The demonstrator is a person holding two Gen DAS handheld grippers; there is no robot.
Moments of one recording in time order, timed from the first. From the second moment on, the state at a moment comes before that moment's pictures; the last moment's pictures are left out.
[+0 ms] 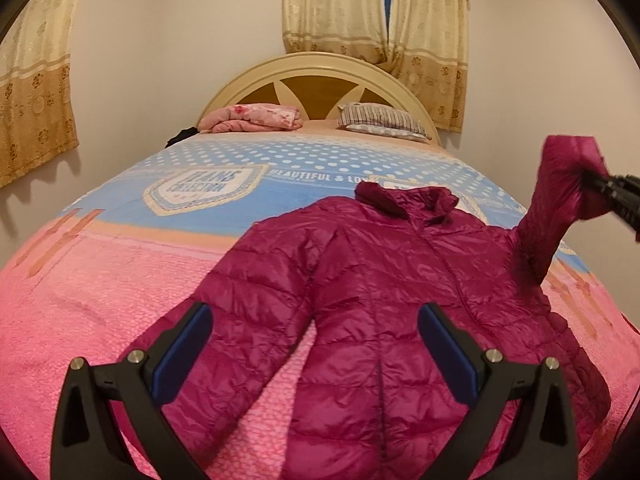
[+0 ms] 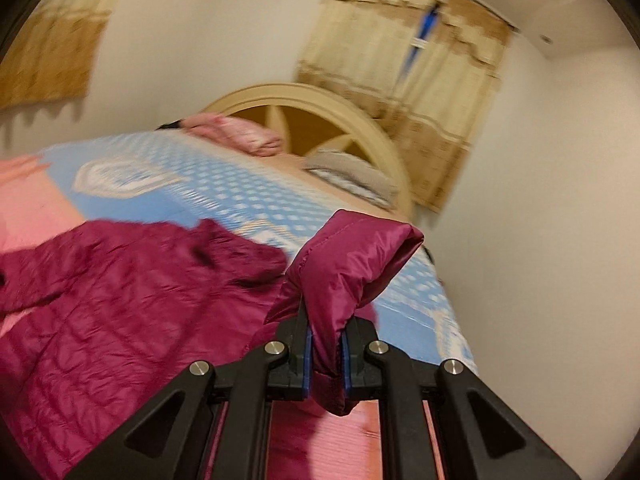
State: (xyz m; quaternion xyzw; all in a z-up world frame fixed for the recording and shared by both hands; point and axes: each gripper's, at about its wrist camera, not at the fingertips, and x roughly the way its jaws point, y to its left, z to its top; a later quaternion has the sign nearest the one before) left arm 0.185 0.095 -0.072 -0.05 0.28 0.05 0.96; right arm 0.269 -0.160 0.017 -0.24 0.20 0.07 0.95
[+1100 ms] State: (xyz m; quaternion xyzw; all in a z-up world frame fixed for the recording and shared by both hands) left arm 0.243 0.079 -0.045 -0.01 0.25 0.07 0.96; right arm 0.280 -0.108 -0.067 -0.08 0.30 0.25 0.92
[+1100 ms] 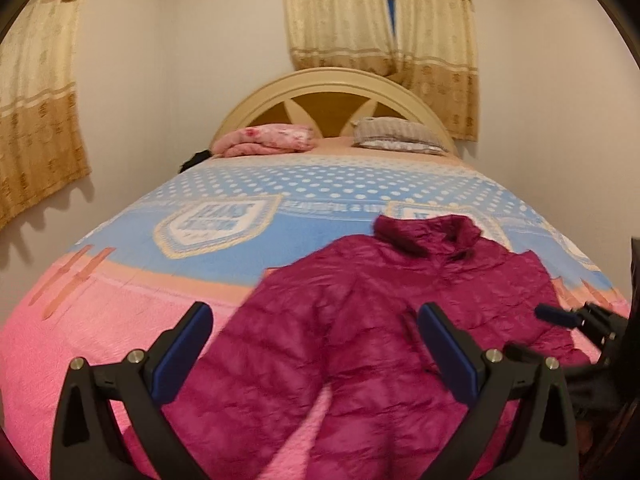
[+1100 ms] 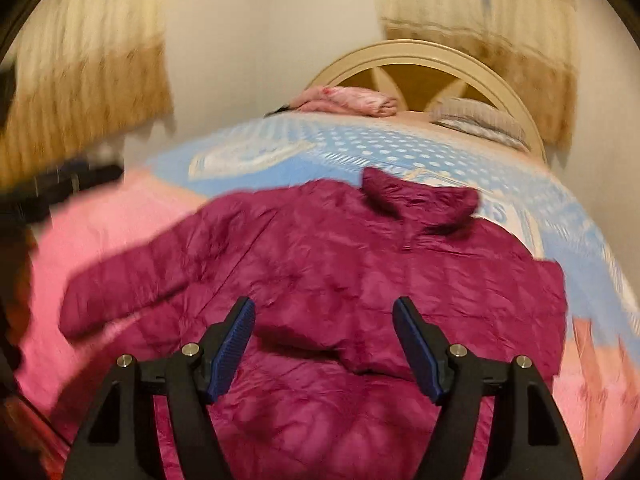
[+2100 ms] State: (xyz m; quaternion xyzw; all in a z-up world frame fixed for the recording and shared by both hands) left arm 0.376 -0.009 -0.178 0.04 0.41 0.01 0.91; right arm 0.449 -0.238 -0.128 0.03 0.40 0.03 0.92
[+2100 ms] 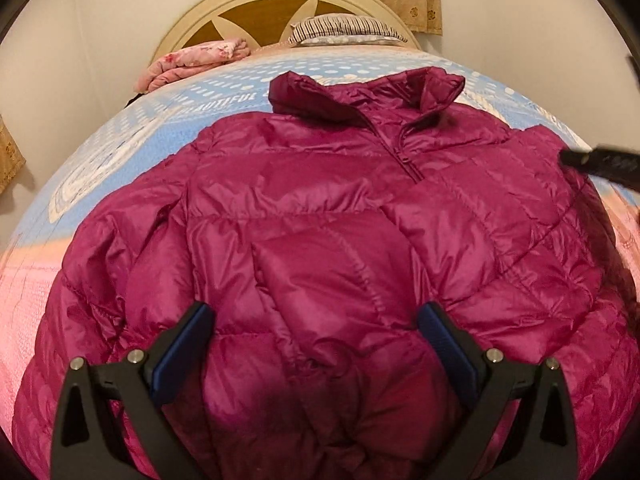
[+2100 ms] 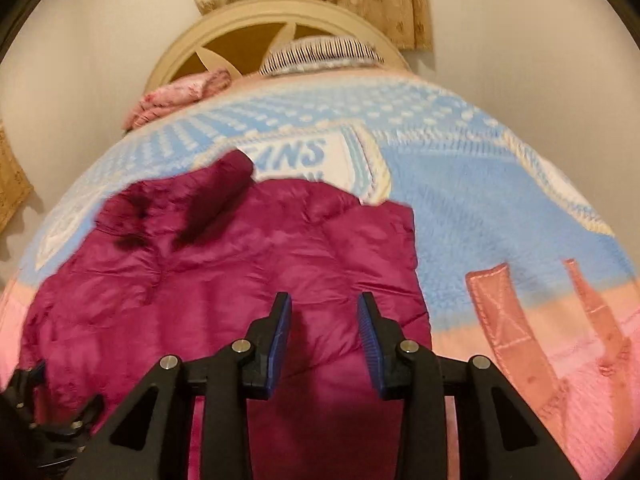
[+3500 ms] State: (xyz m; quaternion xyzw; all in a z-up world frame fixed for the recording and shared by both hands) left arm 0.383 0.000 -0.188 0.01 0.43 0.00 0.90; right arm 0.380 -0.149 -0.162 -0.02 0.42 0.12 0.90
